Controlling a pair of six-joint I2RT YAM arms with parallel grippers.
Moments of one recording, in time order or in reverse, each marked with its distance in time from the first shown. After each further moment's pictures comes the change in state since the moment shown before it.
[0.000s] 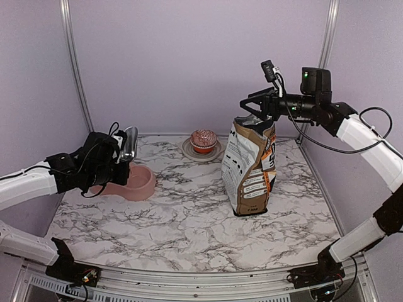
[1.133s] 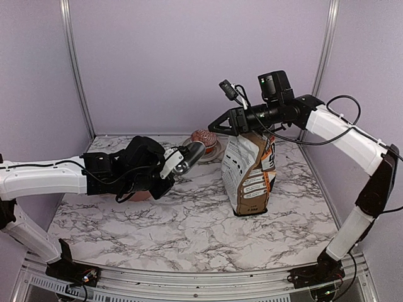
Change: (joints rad) left arm -0.327 0.298 0.230 0.075 0.006 0.480; right arm 0.183 0.209 0.172 -0.263 -0.104 0.114
